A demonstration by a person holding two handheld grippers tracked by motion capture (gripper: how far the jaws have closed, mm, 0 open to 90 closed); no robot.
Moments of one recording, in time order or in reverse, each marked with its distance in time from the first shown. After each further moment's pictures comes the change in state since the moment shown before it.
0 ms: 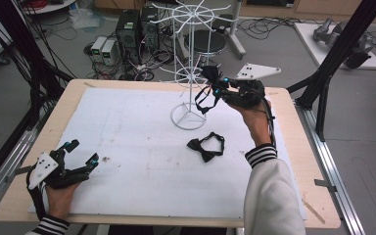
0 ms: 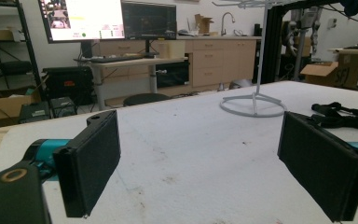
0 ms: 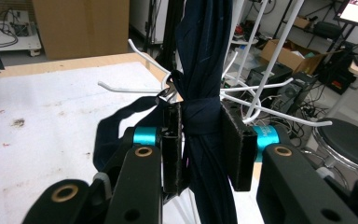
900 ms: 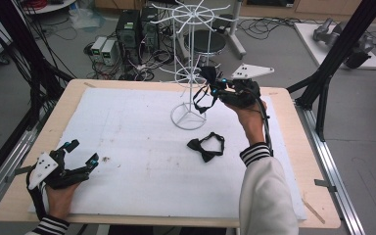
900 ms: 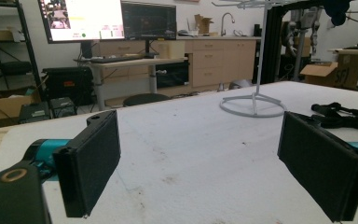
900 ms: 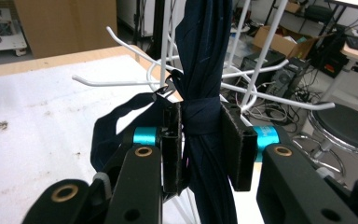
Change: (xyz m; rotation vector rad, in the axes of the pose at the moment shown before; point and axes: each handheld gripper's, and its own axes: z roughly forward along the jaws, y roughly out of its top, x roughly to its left) left arm 0.000 0.000 0.000 0.000 -0.002 0.003; right arm -0.003 -0.006 0.014 0.033 -0.034 0.040
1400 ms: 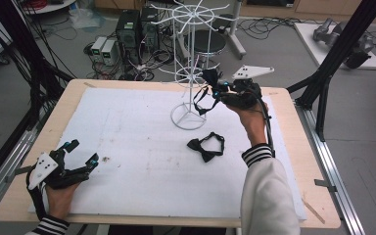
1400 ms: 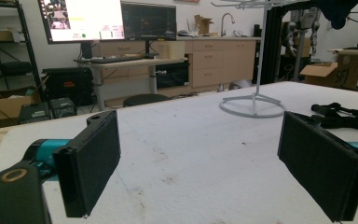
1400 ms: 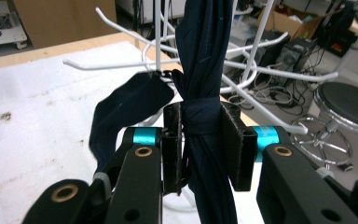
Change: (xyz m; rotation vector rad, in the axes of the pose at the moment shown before) left arm 0.000 0.000 0.000 0.000 0.001 -0.002; right arm -0.003 -0.005 0.000 0.069 0.009 0.049
